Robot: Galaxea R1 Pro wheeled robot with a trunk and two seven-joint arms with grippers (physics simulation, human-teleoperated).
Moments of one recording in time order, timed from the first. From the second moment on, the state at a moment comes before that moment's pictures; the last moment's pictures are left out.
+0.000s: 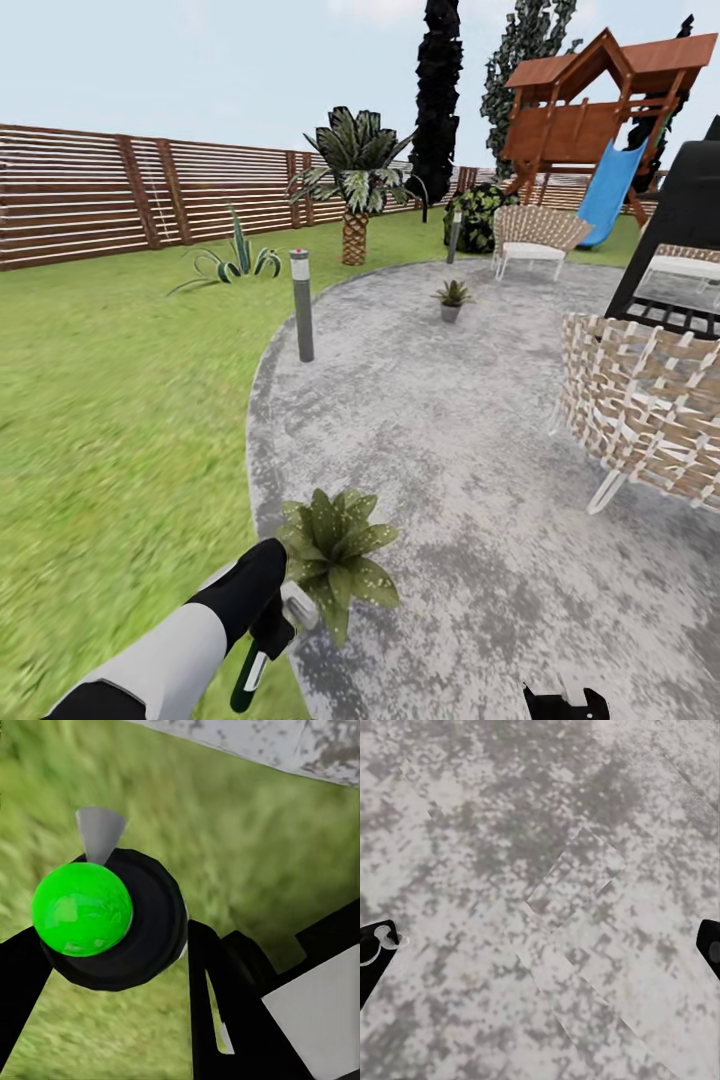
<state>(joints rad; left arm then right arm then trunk) -0.73 -0.10 -0.30 -0.45 -0.78 1.00 -0.77 -0.41 -0.12 -0.95 -0.18 0.90 -0.36 0.16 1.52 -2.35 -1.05</state>
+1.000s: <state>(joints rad) -0.73 -0.10 -0.25 -0.46 -0.78 1.00 -0.74 -0.41 -0.12 -0.95 -0.18 0.90 -0.36 0.16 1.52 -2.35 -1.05</state>
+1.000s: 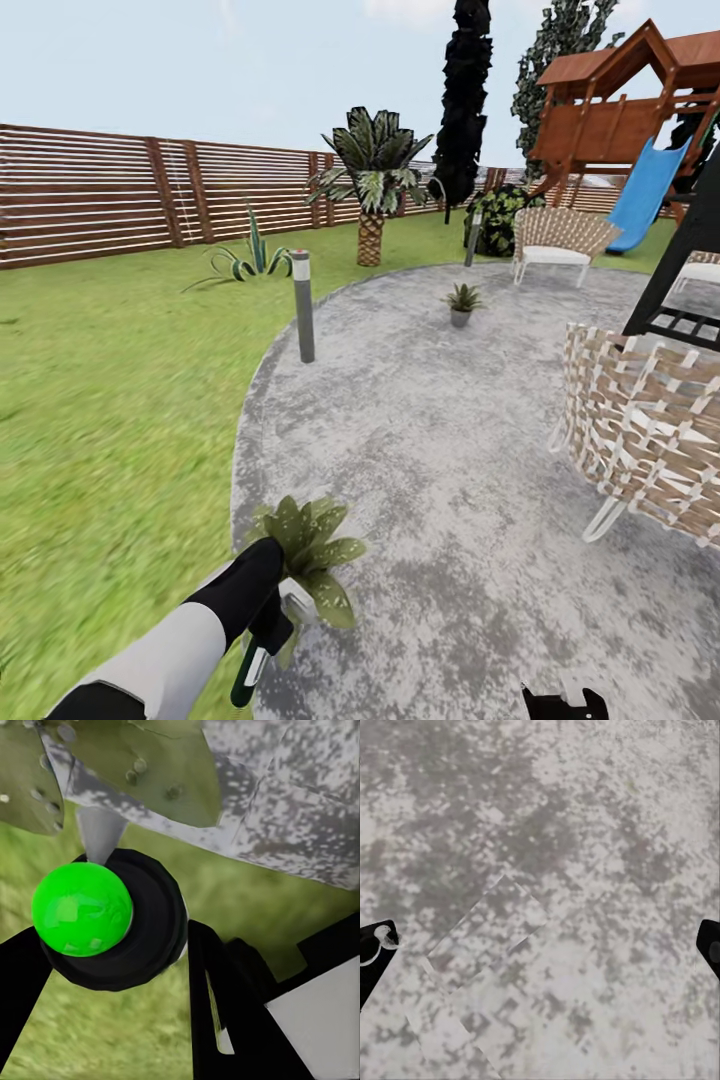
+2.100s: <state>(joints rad) -0.78 -0.10 -0.27 -0.47 -0.79 0.99 -0.77 -0.41 -0.10 -0.95 -0.17 0.90 -0.36 0.16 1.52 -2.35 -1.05</state>
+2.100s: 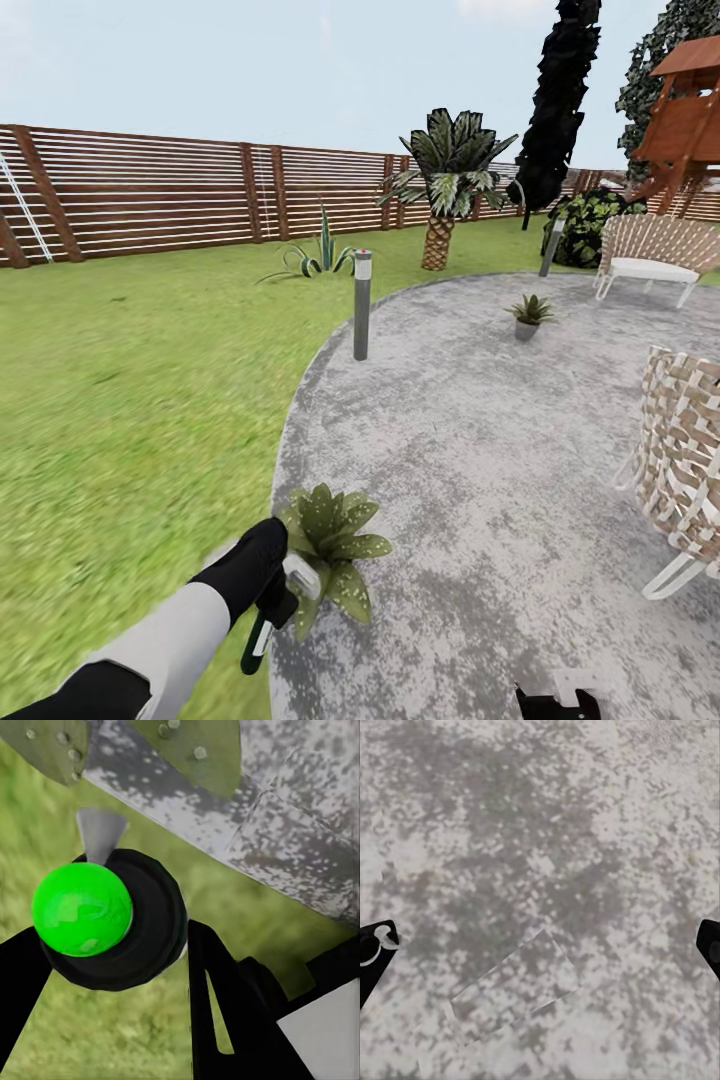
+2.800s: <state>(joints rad) -1.01 -0.09 -0.53 -0.37 -0.88 0.99 -1.23 -0.41 -0.09 -0.95 -0.17 0.90 -0.36 0.16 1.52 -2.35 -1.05</state>
